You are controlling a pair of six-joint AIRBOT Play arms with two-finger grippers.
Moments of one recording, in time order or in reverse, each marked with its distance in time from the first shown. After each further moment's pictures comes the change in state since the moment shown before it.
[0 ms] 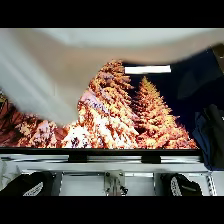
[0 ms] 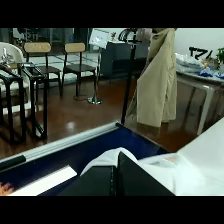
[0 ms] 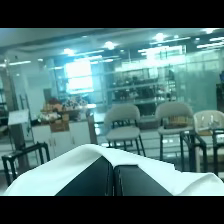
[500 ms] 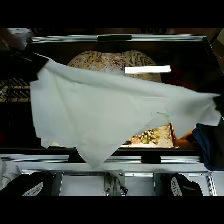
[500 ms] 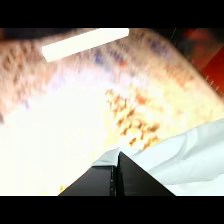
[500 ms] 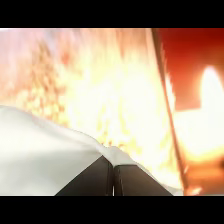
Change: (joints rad) left arm -0.002 -0.048 -0.442 0.289 -0.095 -0.052; right arm 0.000 -0.072 -0.385 -0.298 0.722 0.128
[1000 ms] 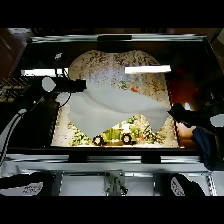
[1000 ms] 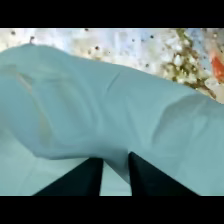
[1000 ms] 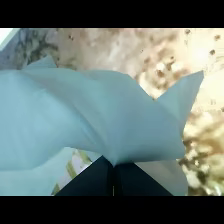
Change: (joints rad) left arm 0.027 -0.450 -0.254 -0.060 0.422 -0.288; right arm 0.000 -0.251 -0.593 0.355 -0.612 0.043
